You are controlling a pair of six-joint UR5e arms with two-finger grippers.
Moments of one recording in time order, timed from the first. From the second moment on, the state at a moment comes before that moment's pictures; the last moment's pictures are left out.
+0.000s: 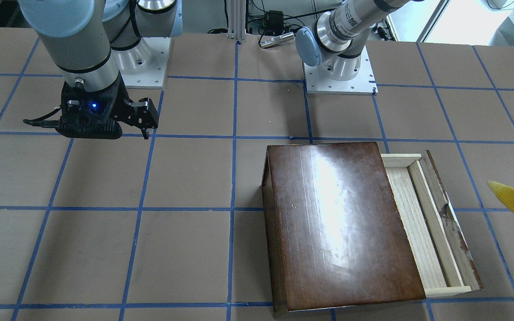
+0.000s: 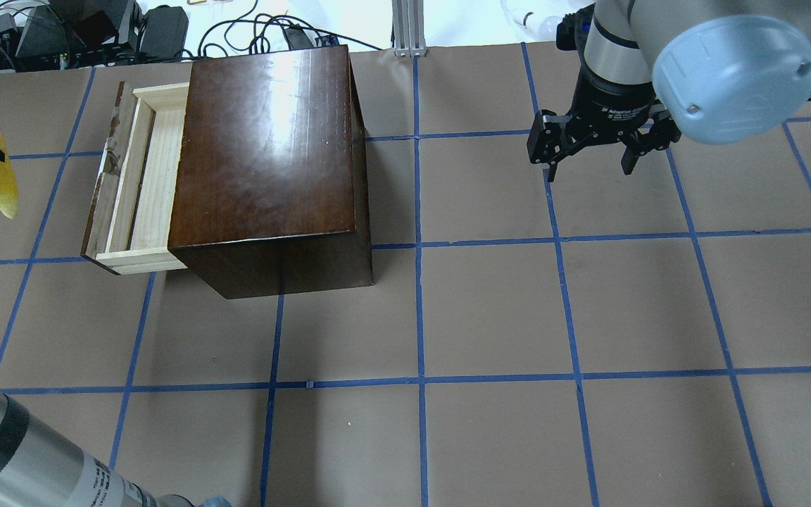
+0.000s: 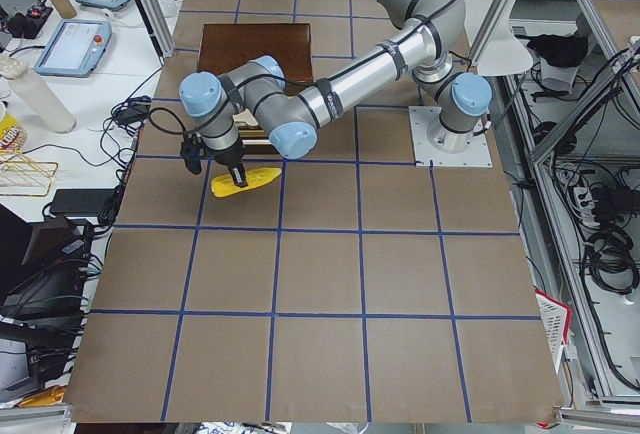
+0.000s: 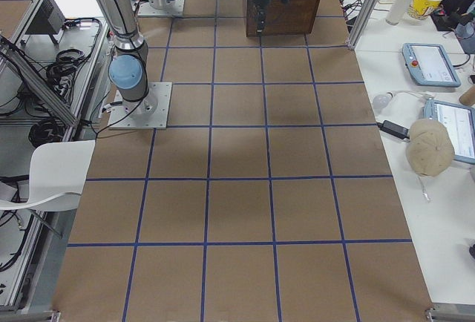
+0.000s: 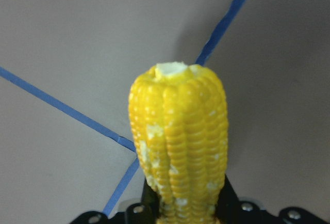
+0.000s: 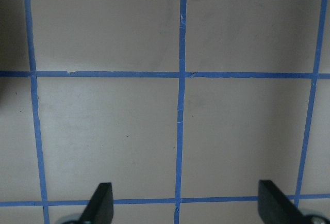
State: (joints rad) left arm -0.99 -2.09 -1.17 -1.48 1.62 0.24; right arm 1.65 -1.48 1.58 -1.63 -1.63 0.06
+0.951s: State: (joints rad) left arm -1.18 -1.97 -1.13 -1.54 1.57 0.27; right arm 1.65 -1.48 1.58 -1.62 -1.63 0.06
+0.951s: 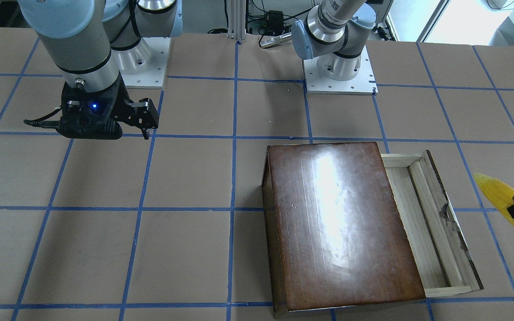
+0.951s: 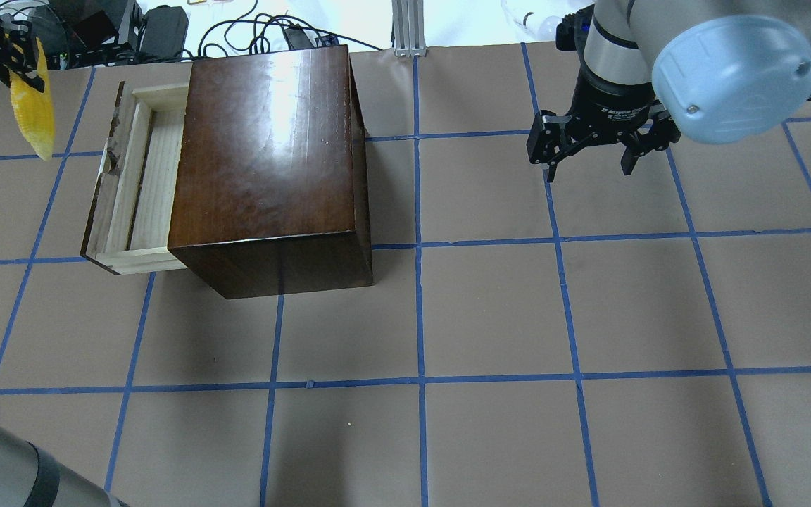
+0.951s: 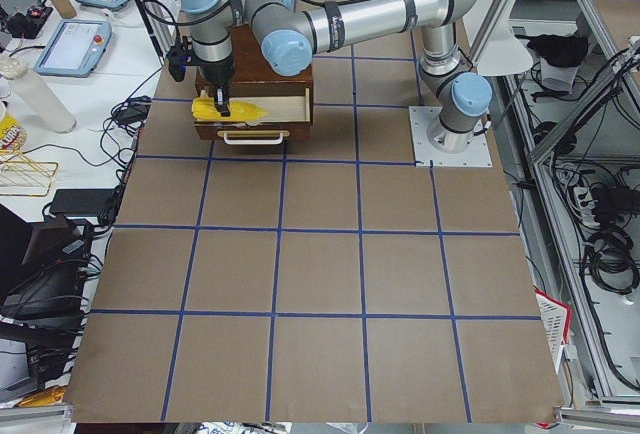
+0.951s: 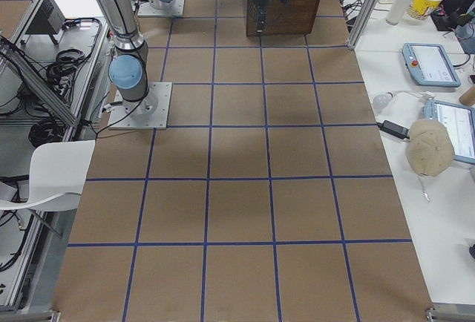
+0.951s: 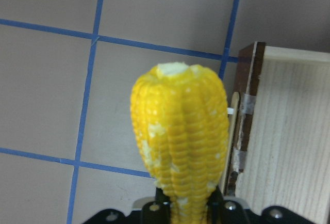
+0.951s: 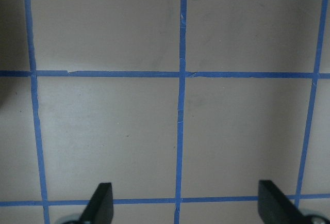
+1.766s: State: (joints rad) left arm -1.29 -2.01 -1.20 -1.53 1.56 0.28; right arm 1.65 -1.48 1.58 -1.62 -1.63 0.06
